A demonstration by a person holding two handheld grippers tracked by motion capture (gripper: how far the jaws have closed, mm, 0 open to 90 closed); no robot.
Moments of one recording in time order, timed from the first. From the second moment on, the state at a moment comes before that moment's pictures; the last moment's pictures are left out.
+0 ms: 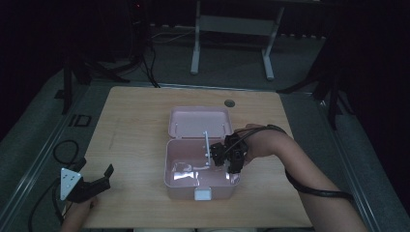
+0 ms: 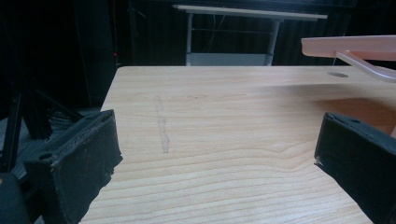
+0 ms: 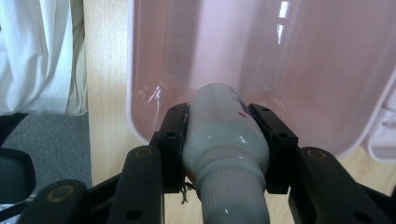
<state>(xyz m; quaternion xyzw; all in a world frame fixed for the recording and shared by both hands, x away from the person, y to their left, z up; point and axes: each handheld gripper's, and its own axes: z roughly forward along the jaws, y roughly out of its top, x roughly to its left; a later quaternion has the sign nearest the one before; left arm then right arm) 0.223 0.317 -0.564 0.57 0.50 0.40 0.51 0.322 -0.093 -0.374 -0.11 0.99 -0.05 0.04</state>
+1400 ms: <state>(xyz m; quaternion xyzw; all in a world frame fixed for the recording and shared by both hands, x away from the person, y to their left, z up) 0.223 0.317 -0.564 0.57 0.50 0.40 0.51 0.341 -0.077 -0.474 -0.08 0.99 -0.07 0.00</state>
